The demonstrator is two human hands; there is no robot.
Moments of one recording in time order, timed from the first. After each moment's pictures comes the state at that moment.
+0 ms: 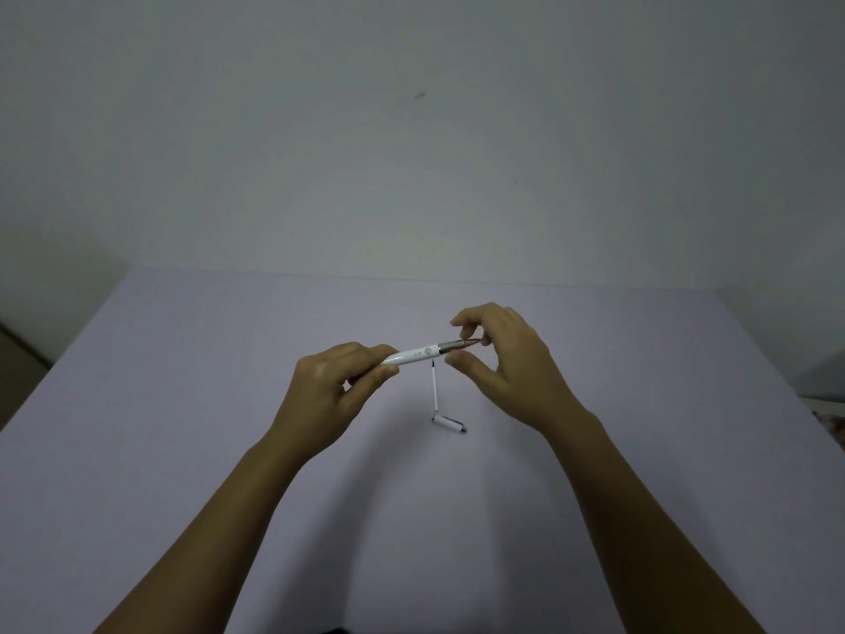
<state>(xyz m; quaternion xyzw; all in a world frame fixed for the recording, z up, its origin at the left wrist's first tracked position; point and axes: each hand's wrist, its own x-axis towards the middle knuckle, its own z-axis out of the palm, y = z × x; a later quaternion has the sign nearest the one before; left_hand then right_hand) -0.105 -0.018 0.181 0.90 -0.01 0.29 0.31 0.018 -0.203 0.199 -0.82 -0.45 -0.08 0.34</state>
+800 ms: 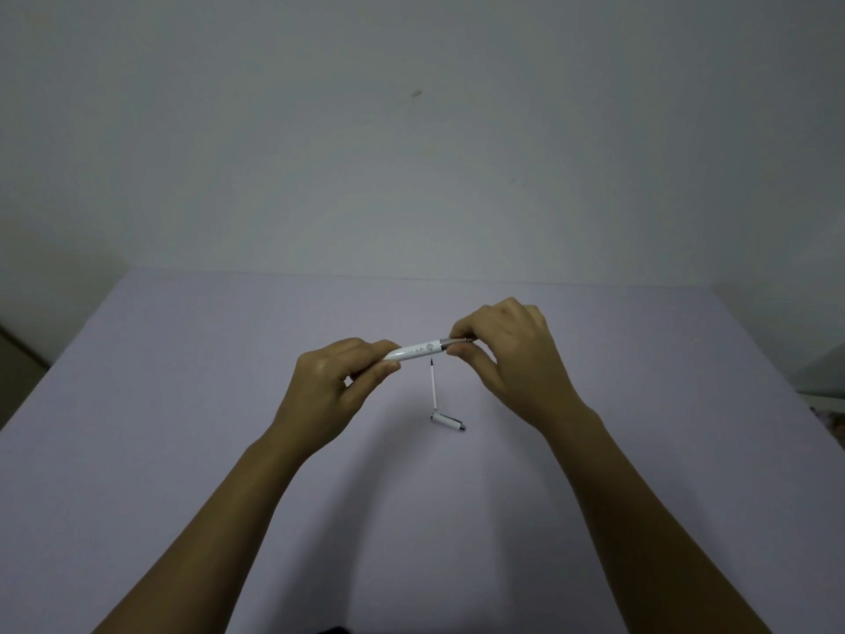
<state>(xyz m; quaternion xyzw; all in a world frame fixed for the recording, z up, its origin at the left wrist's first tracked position) -0.102 -0.020 0.182 0.90 -0.02 0.30 0.31 0.017 -0.203 0.204 -0.81 -0.49 -0.21 0.24</state>
